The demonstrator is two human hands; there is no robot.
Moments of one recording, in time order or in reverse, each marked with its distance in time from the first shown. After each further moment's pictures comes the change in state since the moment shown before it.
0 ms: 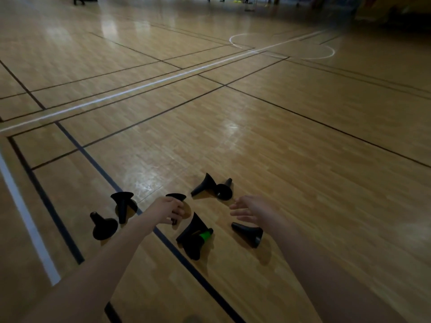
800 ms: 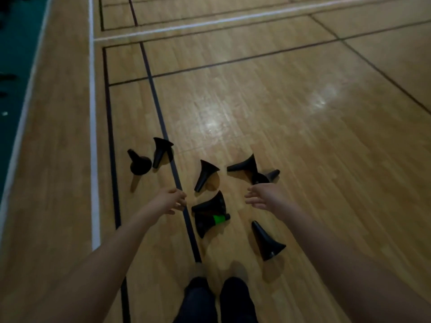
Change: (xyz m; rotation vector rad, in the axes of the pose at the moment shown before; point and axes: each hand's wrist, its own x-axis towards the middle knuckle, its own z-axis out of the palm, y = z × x) left_hand 0.155 0.027 0.046 -0.228 0.302 -0.319; right_hand 0.290 -0.096 -0.026 -0.409 -0.328 0.184
